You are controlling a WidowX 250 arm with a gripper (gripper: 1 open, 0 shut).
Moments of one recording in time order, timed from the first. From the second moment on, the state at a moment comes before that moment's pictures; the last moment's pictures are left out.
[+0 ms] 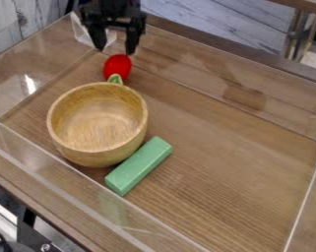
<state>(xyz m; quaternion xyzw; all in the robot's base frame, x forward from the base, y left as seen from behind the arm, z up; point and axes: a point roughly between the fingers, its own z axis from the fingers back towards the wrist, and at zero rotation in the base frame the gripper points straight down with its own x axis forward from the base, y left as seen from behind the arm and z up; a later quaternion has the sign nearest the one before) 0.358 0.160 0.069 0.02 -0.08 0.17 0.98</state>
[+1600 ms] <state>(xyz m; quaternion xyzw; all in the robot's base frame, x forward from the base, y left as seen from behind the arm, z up) 0.340 0.169 0.063 0.03 -0.08 0.13 0.99</state>
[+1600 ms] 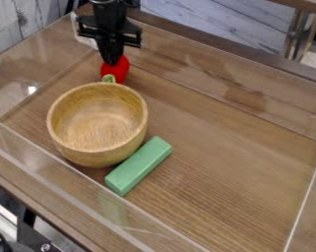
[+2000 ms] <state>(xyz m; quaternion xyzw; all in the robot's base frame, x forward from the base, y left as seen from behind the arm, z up) 0.341 0.203 0.064 0.03 -0.08 0.17 0.98</state>
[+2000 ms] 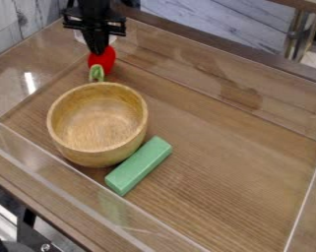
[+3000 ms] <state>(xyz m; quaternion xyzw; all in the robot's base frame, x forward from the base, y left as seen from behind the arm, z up) 0.340 0.209 0.061 0.01 -0.09 0.11 0.99</state>
